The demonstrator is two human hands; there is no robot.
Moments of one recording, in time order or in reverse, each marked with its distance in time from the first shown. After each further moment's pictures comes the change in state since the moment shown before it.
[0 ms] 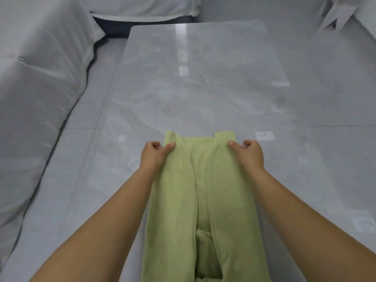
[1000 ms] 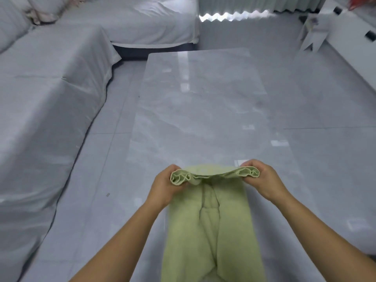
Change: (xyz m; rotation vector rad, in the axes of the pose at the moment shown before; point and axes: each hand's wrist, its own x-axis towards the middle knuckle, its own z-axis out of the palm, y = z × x) left_hand -0.213 -0.050 -0.086 0.132 -0.271 0.452; right_hand -0.209 0.024 -0.116 -0.029 -0.304 -0.450
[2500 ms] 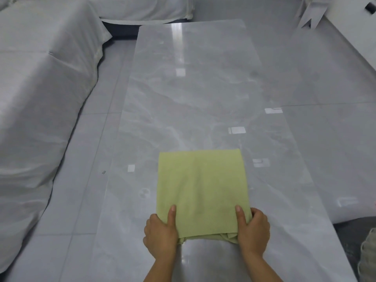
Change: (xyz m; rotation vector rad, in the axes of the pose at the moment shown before) left_hand -0.148 -0.121 0.096 0.366 0.454 -0.678; right_hand -0.169 0.133 0.114 -0.329 0.553 0.466
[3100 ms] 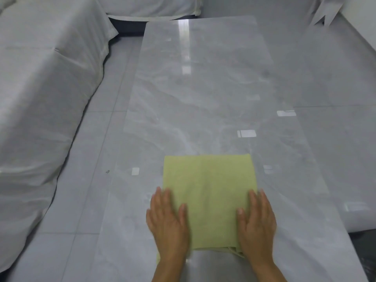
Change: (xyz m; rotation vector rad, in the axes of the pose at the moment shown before) left_hand 0.007 0.018 -0.001 0.015 0.209 0.550; right_hand 0.009 -0.027 0.002 -0.167 0.046 -0.440
